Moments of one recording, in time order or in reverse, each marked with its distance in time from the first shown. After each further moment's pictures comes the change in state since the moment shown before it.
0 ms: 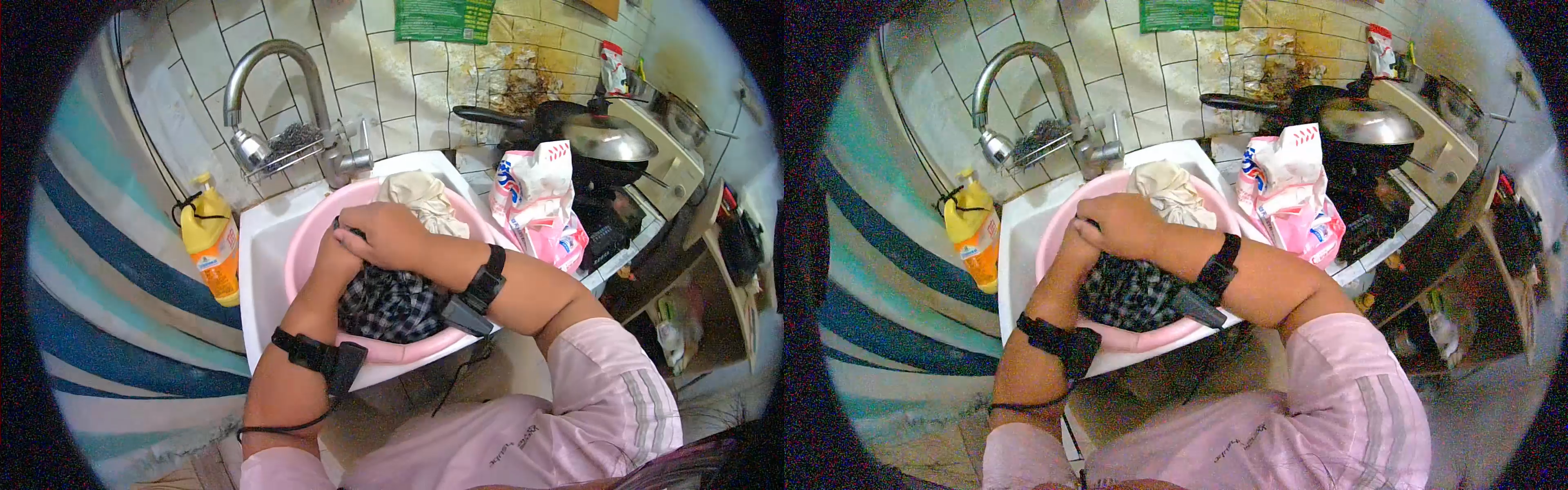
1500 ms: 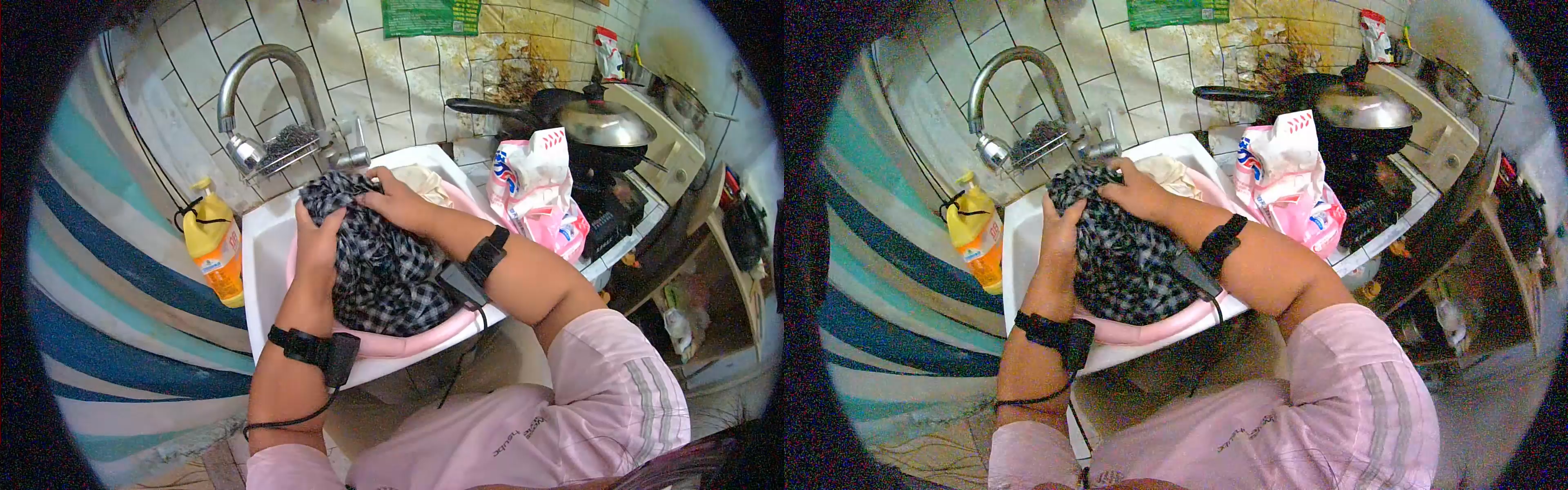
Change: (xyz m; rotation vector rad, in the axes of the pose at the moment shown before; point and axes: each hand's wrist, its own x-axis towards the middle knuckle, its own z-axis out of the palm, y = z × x) left_hand 0.000 0.003 -0.010 -0.624 0.251 -0.049; right_hand 0.010 0.071 0.019 0.515 0.081 0.430
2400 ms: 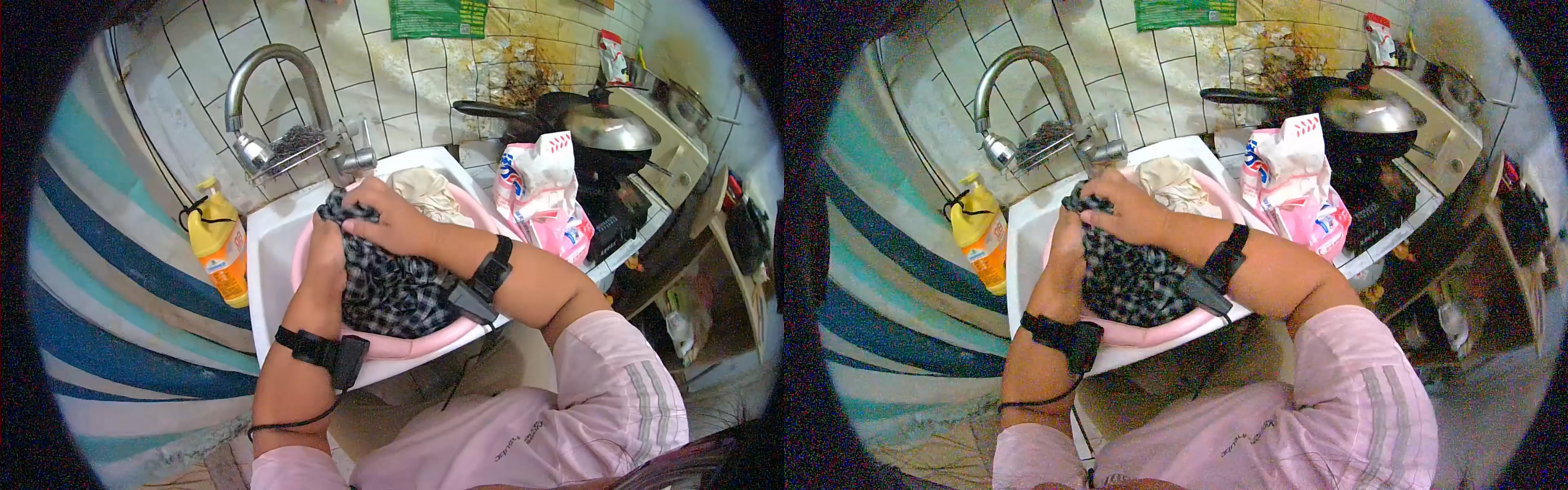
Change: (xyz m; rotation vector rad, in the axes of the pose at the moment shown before) left_hand 0.003 -0.010 -0.001 -0.210 -0.028 -0.282; right_hand -0.020 -0.028 0.015 -0.202 0.063 -0.725
